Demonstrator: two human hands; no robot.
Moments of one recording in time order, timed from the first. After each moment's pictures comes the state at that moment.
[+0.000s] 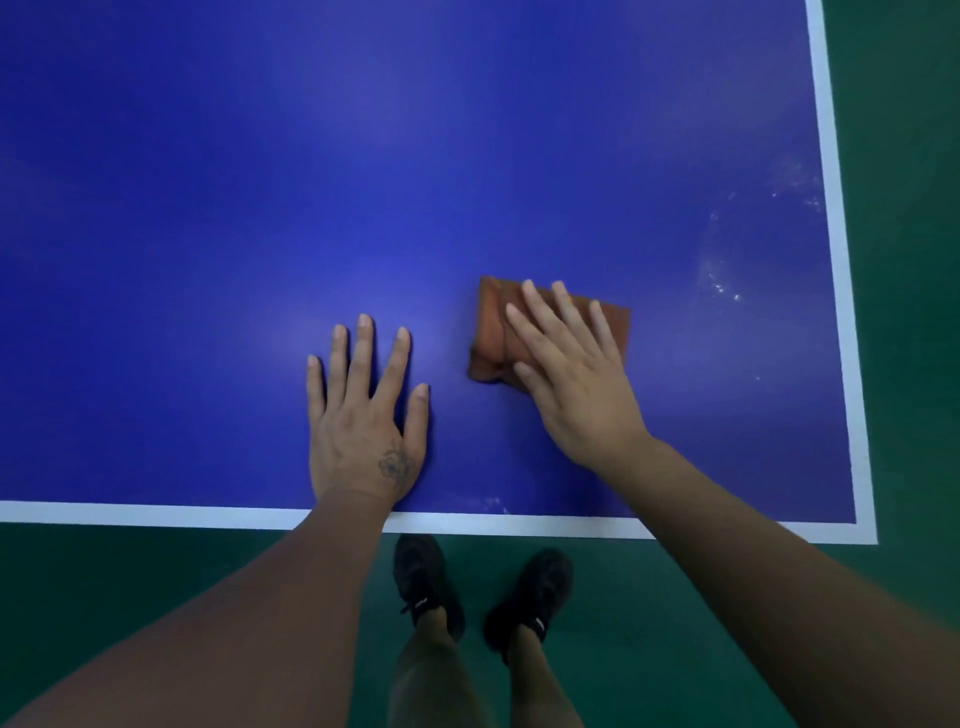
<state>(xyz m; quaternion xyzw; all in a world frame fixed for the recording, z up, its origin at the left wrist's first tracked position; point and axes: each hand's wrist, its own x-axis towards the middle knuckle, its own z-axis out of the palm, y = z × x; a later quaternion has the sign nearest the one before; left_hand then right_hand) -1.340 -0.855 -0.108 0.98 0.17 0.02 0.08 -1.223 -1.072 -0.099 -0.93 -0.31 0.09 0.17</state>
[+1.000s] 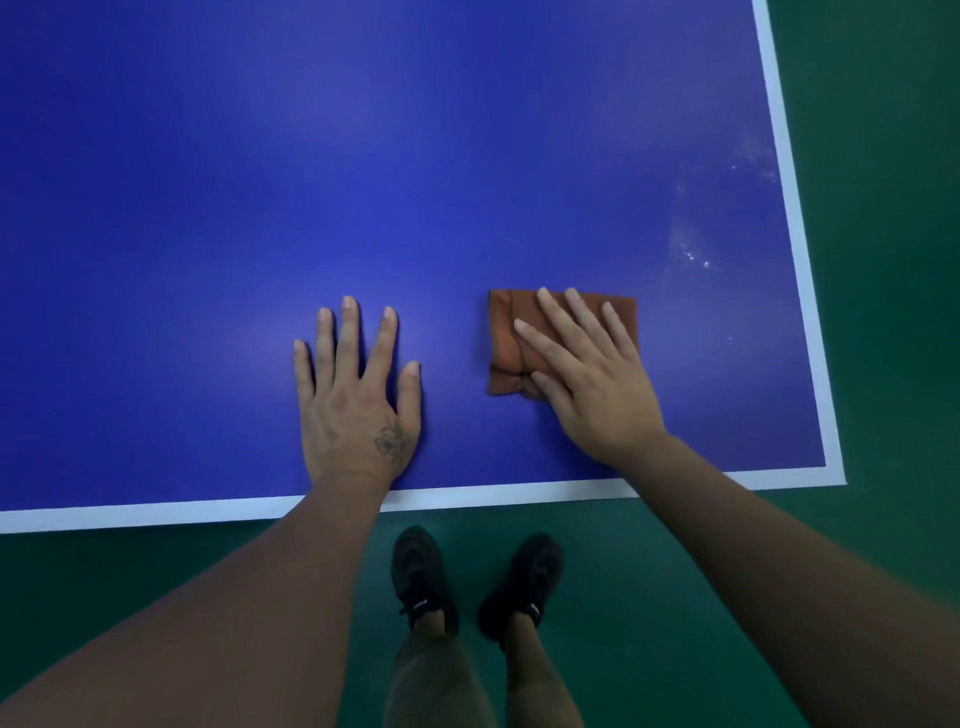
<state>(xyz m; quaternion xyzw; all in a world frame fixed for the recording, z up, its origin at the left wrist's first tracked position) -1.342 -0.853 -0.107 0.98 0.17 0.00 0.08 -1.248 -1.112 -0.118 -0.94 -0.32 0.04 0.10</state>
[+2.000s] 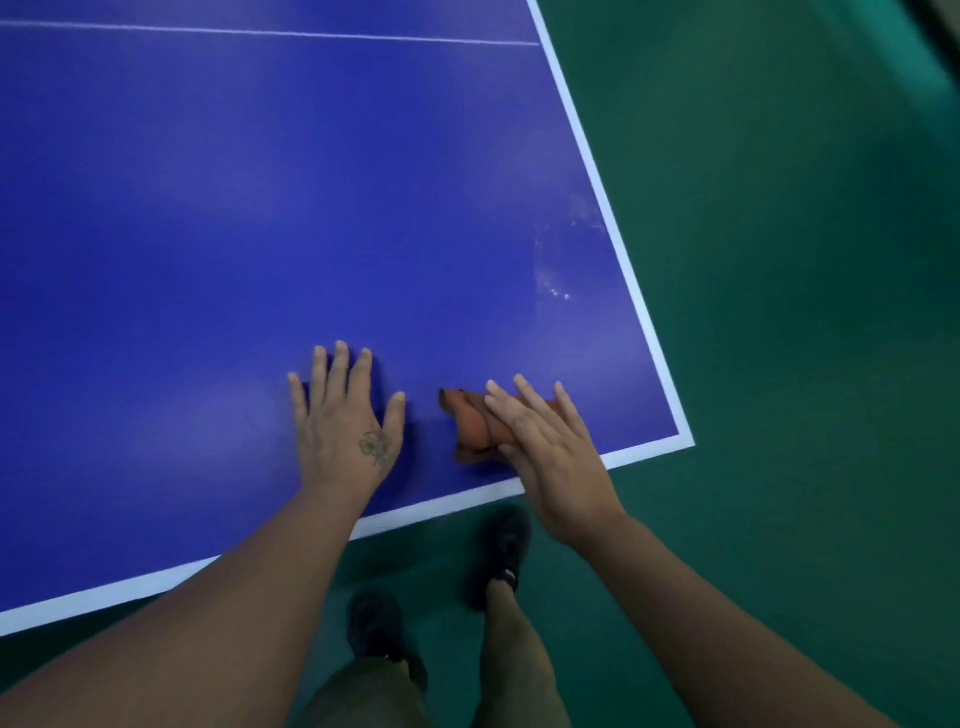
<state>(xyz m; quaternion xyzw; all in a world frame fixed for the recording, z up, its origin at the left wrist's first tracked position) -1.311 -0.885 -0.061 0.97 0.10 -0.06 0.19 -1.334 -1.137 -0.024 -0.95 -0.22 0.03 0.20</state>
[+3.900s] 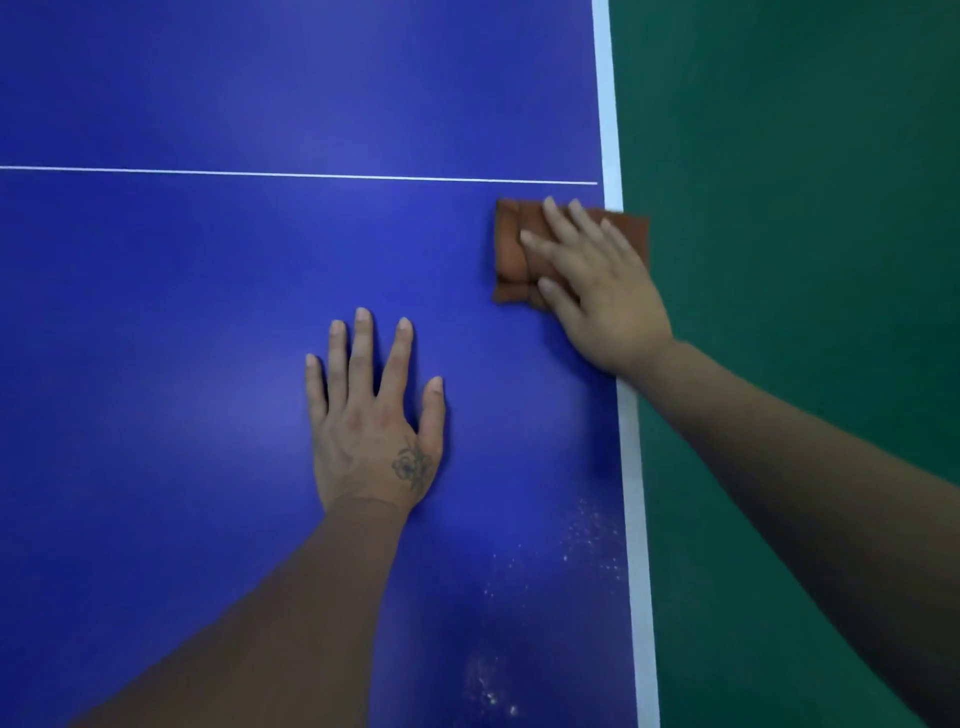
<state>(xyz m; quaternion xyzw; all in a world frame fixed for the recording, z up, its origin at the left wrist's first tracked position) -0.894 -1.008 -0.114 0.98 0.19 0.05 0.09 -0.703 -1.209 -0.102 -0.93 -0.34 0.03 0.15</state>
